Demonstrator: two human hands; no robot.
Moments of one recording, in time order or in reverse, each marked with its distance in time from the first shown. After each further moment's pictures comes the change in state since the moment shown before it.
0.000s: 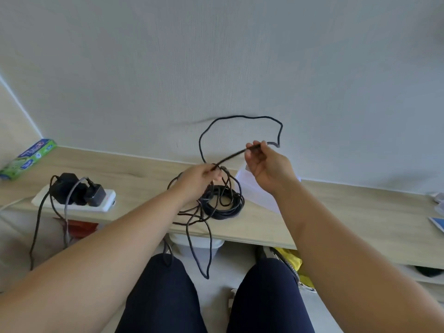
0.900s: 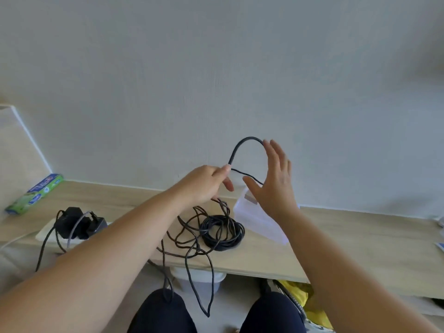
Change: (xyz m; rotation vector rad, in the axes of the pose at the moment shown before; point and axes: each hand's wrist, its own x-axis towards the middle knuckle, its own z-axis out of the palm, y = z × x) left_hand -0.019 0.097 -0.043 0.105 -0.092 0.018; right_hand -0.023 -0.019 0.000 -1.482 0.054 -0.981
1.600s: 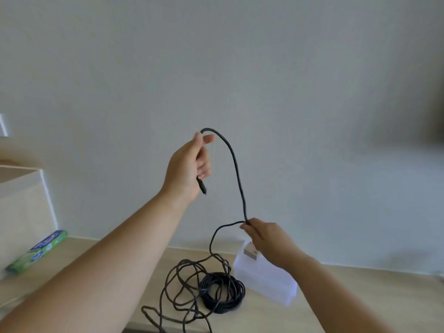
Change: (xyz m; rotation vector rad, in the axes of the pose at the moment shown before) left_hand -0.007 0.088 -0.078 -1.062 0.383 0.520; right_hand 0.008 -0.034 -0.052 -0.135 -0.478 0.055
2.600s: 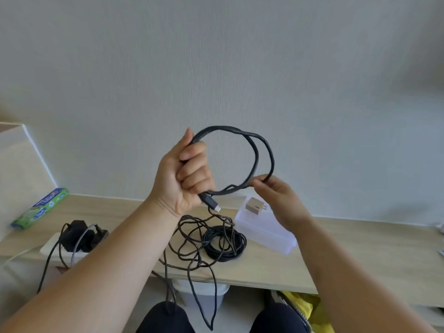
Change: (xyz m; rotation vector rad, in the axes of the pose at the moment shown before) left_hand -0.044 -0.055 -0.052 -0.917 -0.687 -0.609; right_hand 0.008 0.029 0.034 0.969 0.080 0.064
